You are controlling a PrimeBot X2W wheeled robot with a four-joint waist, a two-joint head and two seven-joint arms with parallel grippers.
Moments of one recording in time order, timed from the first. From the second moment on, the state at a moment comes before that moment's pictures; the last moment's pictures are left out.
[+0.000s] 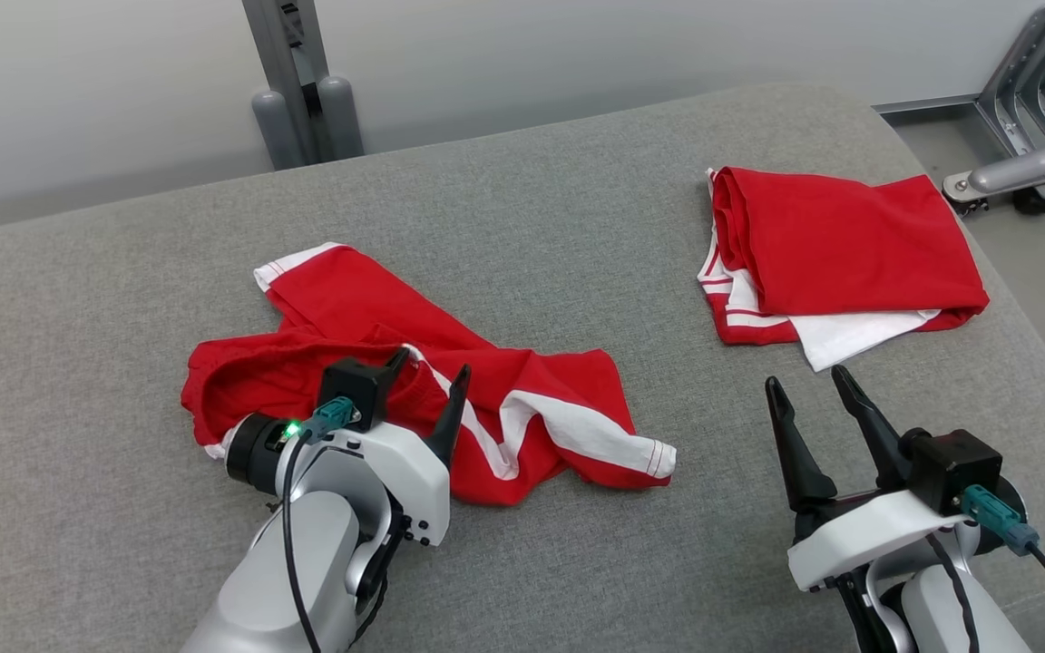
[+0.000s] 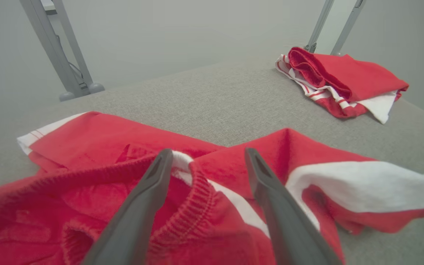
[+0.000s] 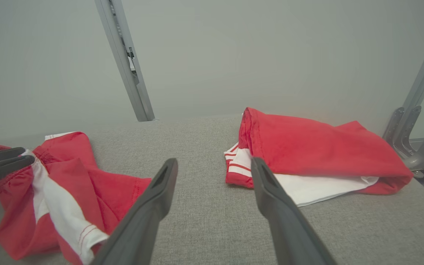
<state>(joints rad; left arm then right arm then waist) -0.53 0.05 -0.52 0.76 -0.39 -0.01 -0.16 -0.24 -0.06 0.17 0.40 0.23 0.13 -0.26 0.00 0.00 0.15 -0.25</state>
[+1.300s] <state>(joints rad) -0.51 0.08 -0.56 0.74 -0.49 0.01 -0.25 -0.17 -0.17 0.44 0.39 0.49 0.13 -0.26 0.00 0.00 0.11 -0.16</state>
